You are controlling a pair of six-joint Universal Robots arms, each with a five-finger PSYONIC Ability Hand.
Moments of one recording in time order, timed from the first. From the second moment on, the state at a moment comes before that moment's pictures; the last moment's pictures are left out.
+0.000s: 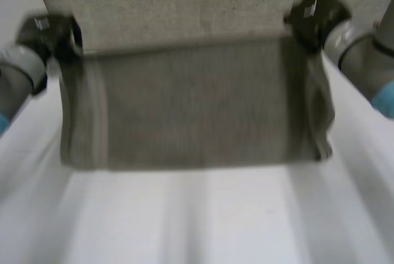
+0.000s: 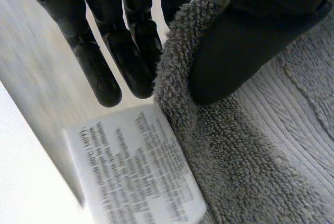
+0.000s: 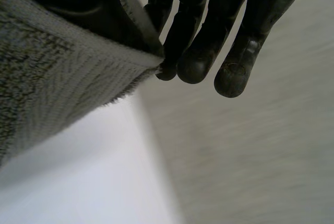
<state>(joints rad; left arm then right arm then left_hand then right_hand) 4.59 -1.99 -1.18 3.24 -1.38 3.29 1.91 -1.04 0.82 0.21 1.45 2.27 1.18 1.22 1.22 1.22 1.02 1.34 1.35 1.35 1.34 1.17</state>
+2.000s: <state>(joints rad) 4.73 -1.96 -1.71 3.57 -1.47 2.95 1.81 -1.12 1.69 -0.10 1.35 2.86 1.19 1.22 1.22 1.22 1.02 0.59 0.63 0.59 0.62 0.39</state>
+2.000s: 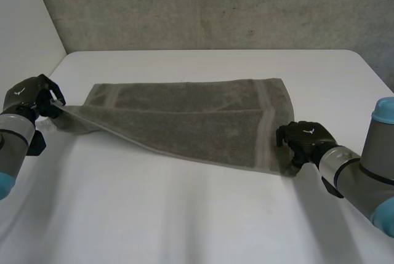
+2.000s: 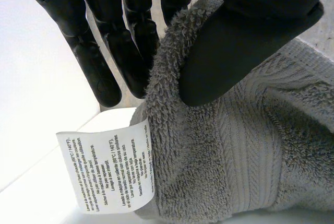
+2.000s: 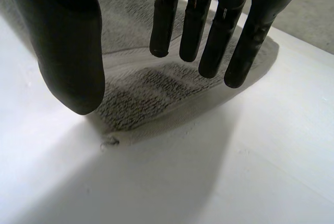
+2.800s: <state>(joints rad) 4.73 -1.97 -1.71 3.57 -1.47 2.95 1.82 -1.03 1.69 -0.21 1.38 2.67 1.19 1.22 1.22 1.22 1.02 0.64 0.63 0.64 0.63 0.40</state>
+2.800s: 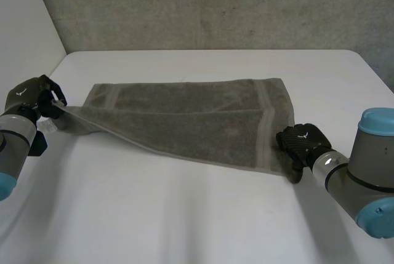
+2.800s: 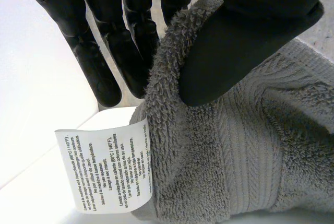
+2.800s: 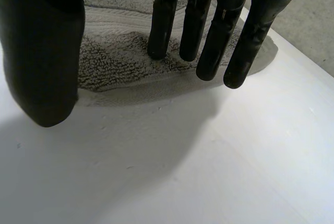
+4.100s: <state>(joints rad) 4.70 -1.85 -1.78 3.56 -1.46 2.96 1.76 -1.30 1.66 0.00 1.30 2.73 1.19 1.22 1.22 1.22 1.02 1.33 1.34 1.34 1.34 1.16</state>
